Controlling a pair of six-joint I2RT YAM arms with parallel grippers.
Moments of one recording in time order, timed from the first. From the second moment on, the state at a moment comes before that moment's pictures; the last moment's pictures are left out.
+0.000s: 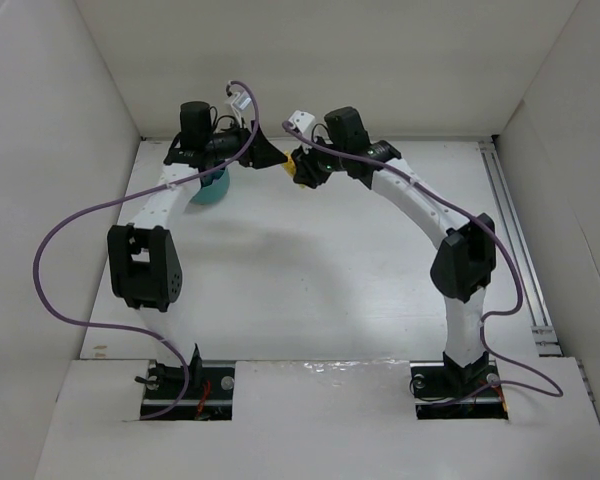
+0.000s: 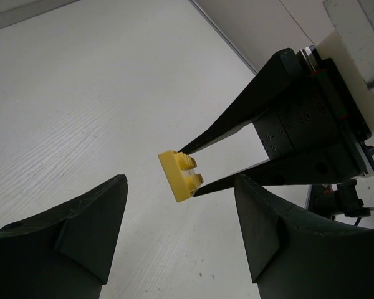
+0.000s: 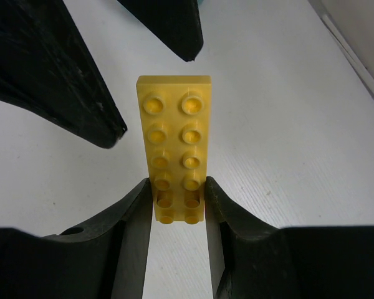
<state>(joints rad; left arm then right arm) -0.13 1.82 1.58 -0.12 1.01 -0.28 0.57 2.03 1.97 -0.53 -0.38 -0.30</state>
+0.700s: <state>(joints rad) -0.14 1.85 1.59 -0.11 0.96 -0.28 0.61 1.99 1.85 -0.34 -0.23 -0.21</state>
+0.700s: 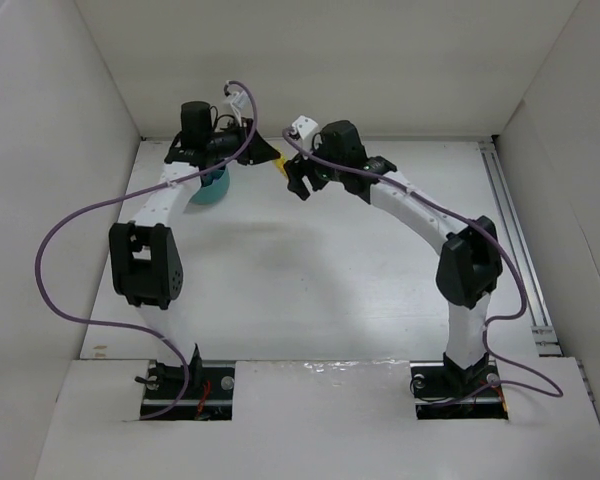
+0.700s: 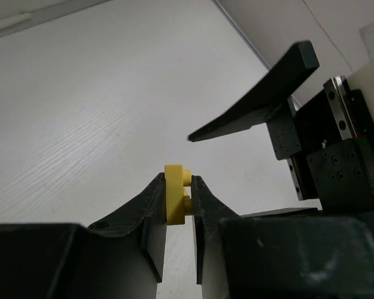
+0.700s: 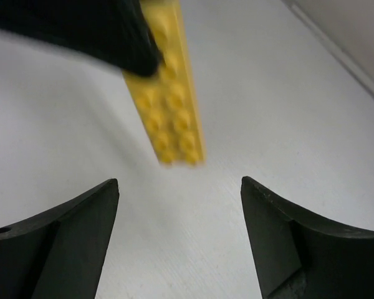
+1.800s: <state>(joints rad) 0.10 1.91 1.77 -0.36 0.23 0.02 0.37 1.88 1.59 -0.28 -0.23 0.07</state>
